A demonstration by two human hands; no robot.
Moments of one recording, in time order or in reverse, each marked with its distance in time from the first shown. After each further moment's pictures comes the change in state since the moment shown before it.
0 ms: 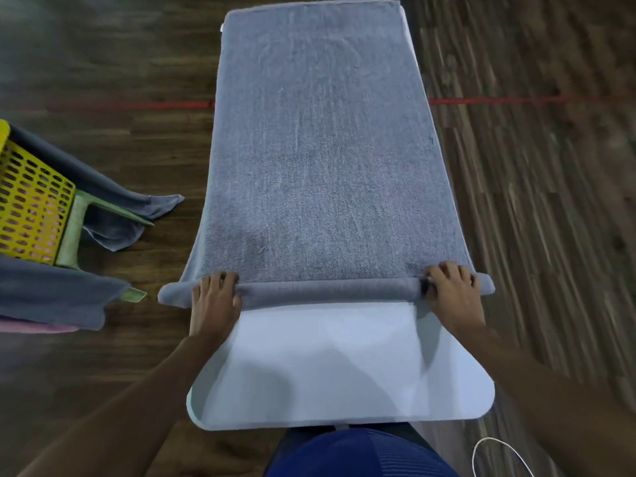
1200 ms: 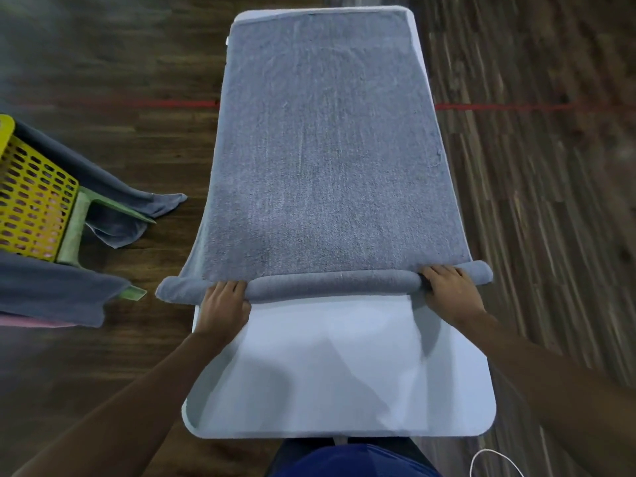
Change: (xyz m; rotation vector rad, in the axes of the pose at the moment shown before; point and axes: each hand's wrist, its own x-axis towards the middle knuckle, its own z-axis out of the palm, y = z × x) left_hand 0.011 0.013 -0.007 -0.033 -0.122 0.077; right_hand 0.036 -0.003 -0.021 -0.062 -0.236 -0.160
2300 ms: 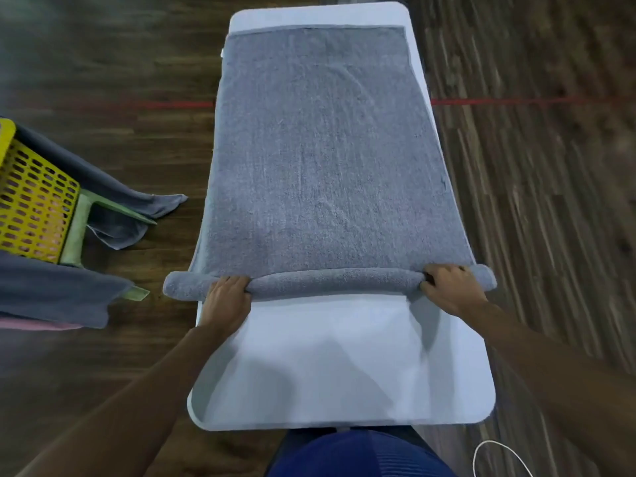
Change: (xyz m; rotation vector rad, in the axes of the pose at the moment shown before) left_hand 0.001 0.002 -0.003 -0.105 0.048 -0.026; right_hand -0.005 -0.004 -0.010 0.042 -0.067 0.116
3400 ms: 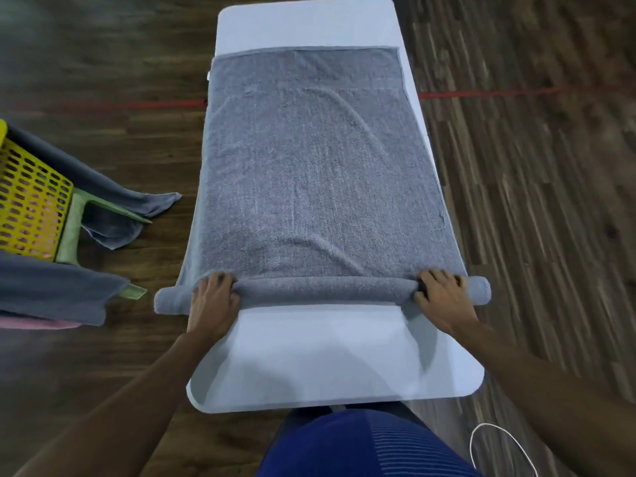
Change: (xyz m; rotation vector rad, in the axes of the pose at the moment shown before) left_hand -0.035 -0.008 0.008 0.035 0.031 -0.068; right_hand -0.057 0.002 0.045 0.010 0.143 0.037
